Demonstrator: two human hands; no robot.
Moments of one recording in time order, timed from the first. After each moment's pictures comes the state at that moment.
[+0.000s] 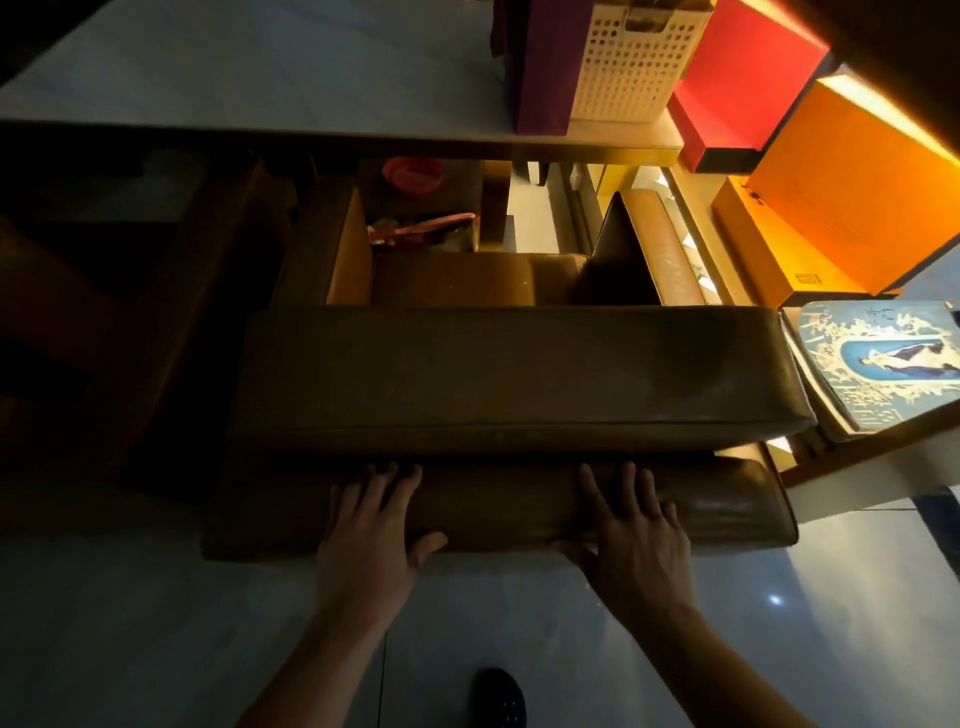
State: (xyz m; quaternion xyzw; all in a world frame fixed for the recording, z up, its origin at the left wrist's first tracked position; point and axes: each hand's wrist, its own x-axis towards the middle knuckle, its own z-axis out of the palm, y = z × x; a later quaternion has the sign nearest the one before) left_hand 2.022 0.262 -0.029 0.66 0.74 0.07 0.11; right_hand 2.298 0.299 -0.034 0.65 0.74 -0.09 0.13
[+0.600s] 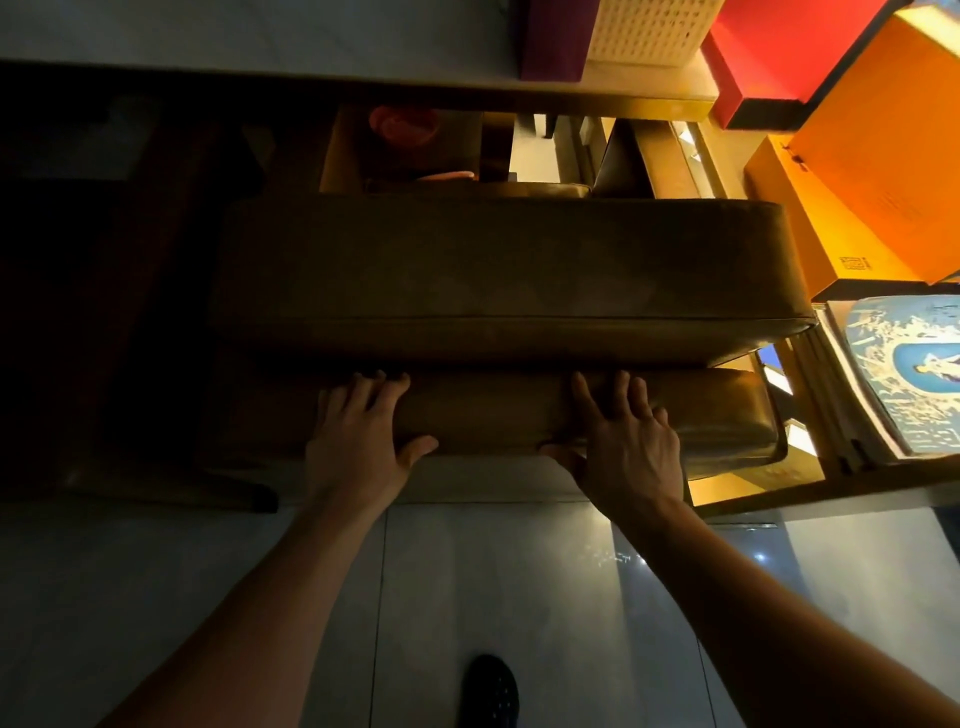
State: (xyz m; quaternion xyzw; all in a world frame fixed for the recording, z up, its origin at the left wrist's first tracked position) left_hand 2.009 0.394 -0.028 0.64 0.76 0.09 0.11; right_hand 2.281 0.434 -0.029 0.64 0.76 -0.04 0.09
